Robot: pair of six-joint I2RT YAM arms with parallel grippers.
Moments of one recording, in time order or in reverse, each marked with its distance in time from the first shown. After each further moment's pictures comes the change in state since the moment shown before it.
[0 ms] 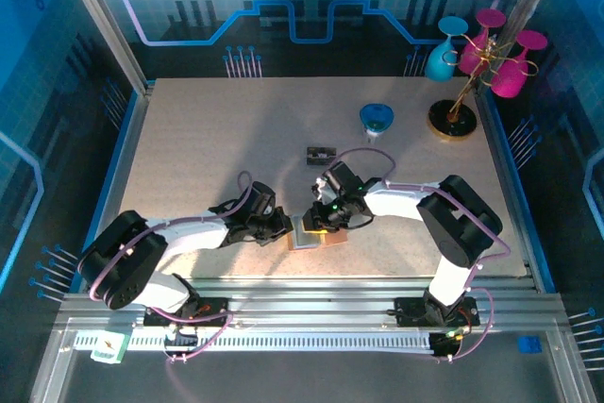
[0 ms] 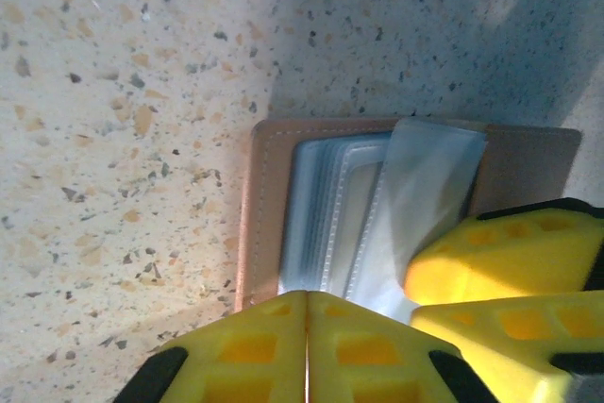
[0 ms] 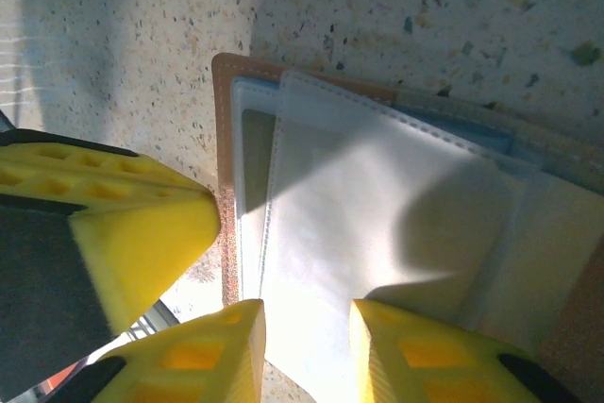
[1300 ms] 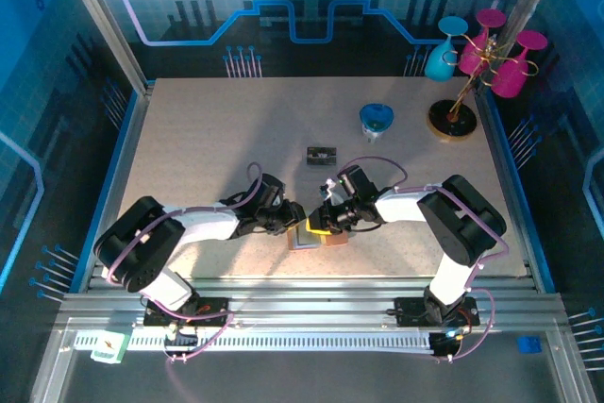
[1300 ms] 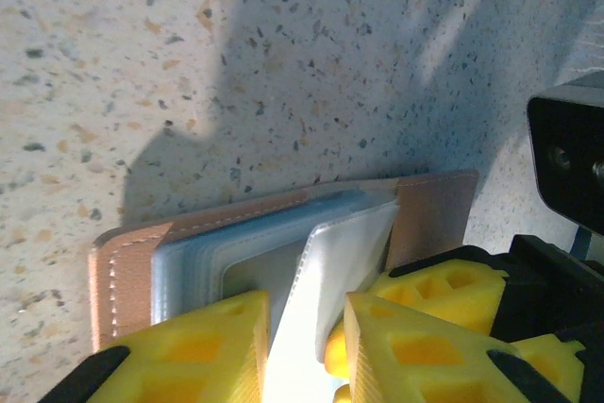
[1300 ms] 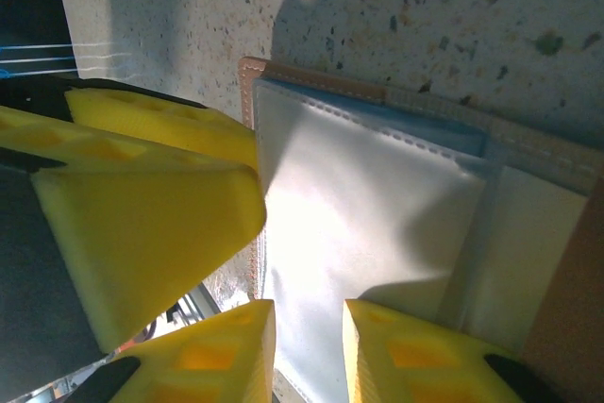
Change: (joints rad) left arm -0.001 0.132 0.081 0.116 0.029 -0.015; right arm -0.075 -0.005 -0.148 0.270 -0.164 0.071
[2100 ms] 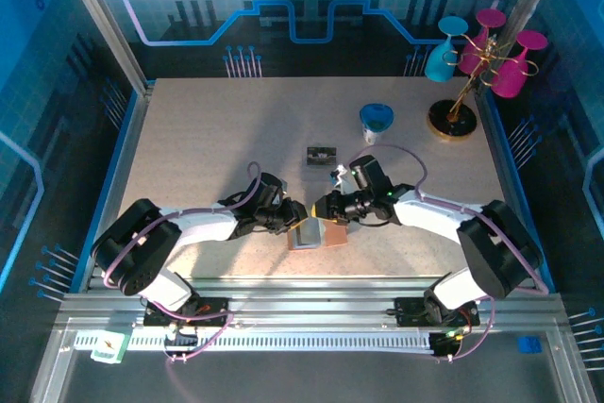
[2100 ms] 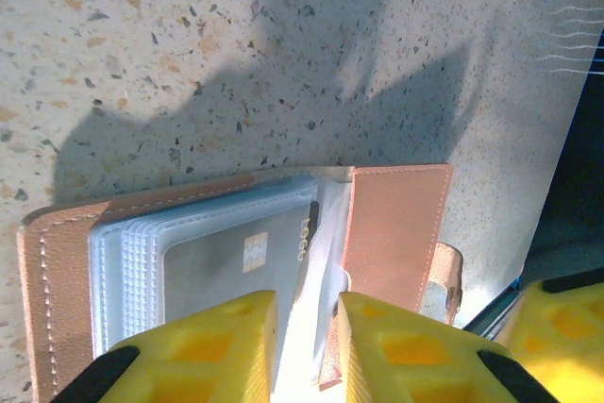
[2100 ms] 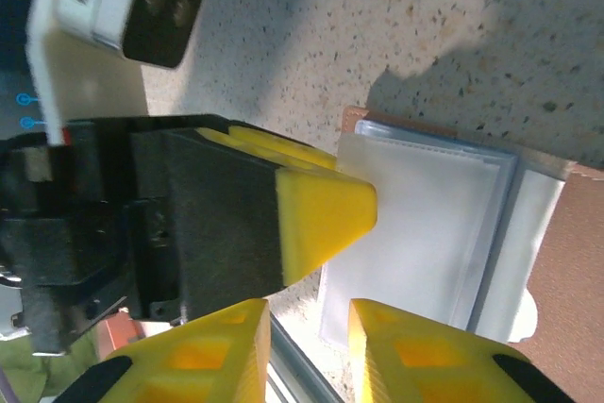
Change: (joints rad) left arm -0.005 -0.026 -0.003 0.024 0.037 -0.021; right arm -0.026 -0.268 0.002 -0.138 0.103 0.002
